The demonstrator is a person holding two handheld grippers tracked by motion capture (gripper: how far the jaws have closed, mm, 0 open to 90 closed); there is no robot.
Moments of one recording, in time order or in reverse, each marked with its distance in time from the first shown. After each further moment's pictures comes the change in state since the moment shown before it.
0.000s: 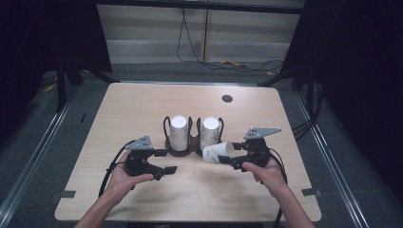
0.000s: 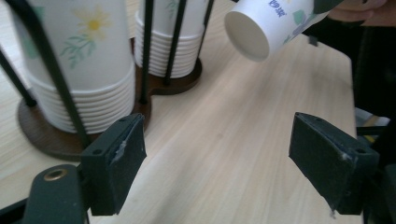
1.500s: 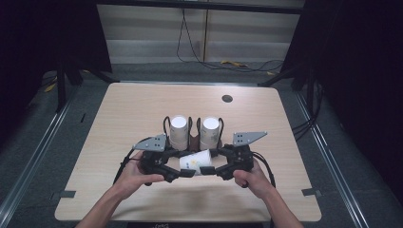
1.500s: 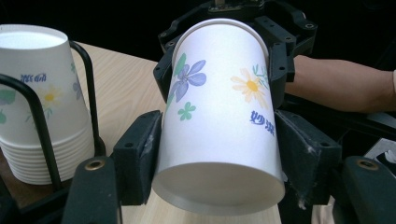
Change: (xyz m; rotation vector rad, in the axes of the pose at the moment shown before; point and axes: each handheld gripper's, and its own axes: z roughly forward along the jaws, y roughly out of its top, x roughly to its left) left arm -0.033 0.038 0.020 -0.150 -0.339 0.172; right arm 0.030 0.005 0.031 -0.173 0.422 -0.086
